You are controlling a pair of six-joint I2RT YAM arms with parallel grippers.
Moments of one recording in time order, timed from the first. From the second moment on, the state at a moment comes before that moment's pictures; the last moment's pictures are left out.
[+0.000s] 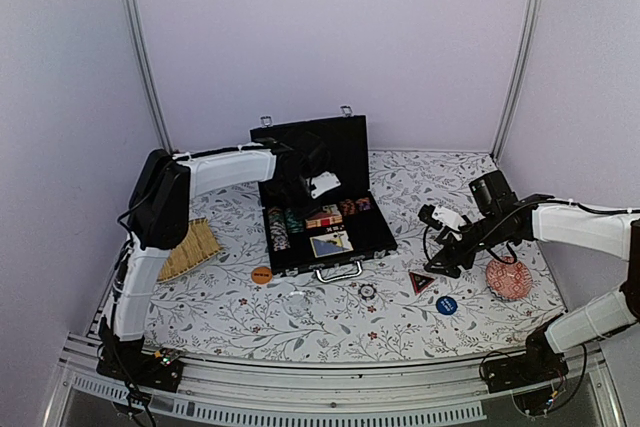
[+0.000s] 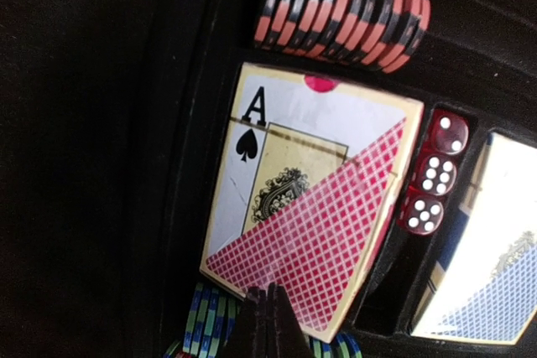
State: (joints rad) left arm -0.71 2.34 1.98 -0.80 -0.12 0.42; right arm 0.40 1.33 0.74 -0.43 -0.40 -0.55
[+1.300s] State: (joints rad) left arm -0.74 2.40 2.04 -0.85 0.03 0.39; right arm 0.40 1.36 0.75 -0.44 -0.40 -0.56
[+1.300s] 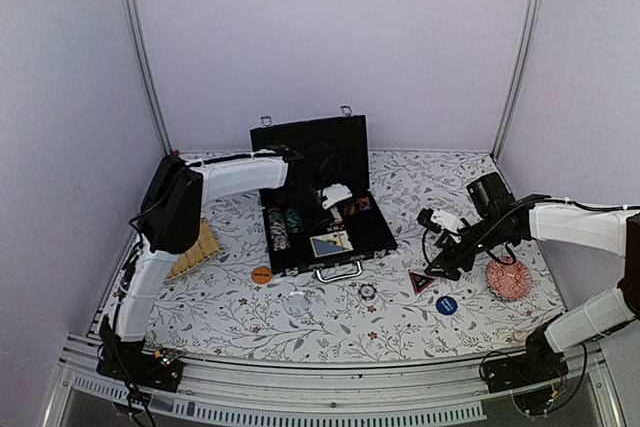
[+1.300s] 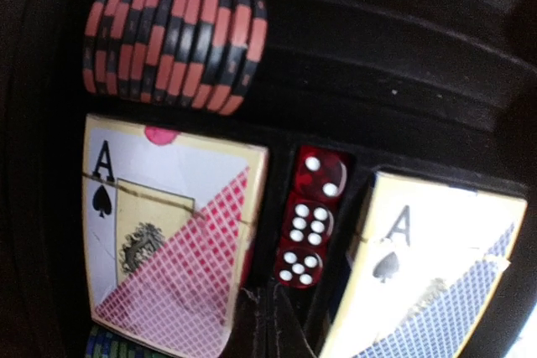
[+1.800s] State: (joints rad) left arm -0.73 2.29 2.02 -0.80 0.01 0.35; right arm 0.40 1.36 0.75 -0.45 -0.40 -0.56
